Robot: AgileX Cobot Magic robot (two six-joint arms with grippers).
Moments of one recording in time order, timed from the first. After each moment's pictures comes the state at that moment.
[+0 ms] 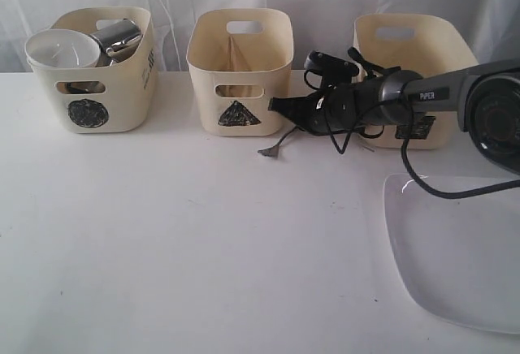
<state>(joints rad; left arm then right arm) -0.03 0.00 0.02 -0.16 0.22 0.20 0.20 2.37 -1.64 0.05 0.06 0.38</state>
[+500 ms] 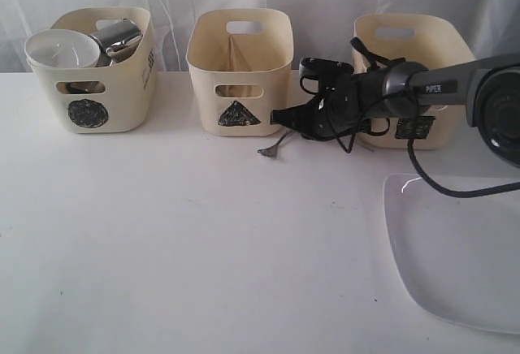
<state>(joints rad) -0.03 0.00 0.02 -0.16 0.22 0.20 0.20 2.34 -1.63 0.05 0.23 0.24</state>
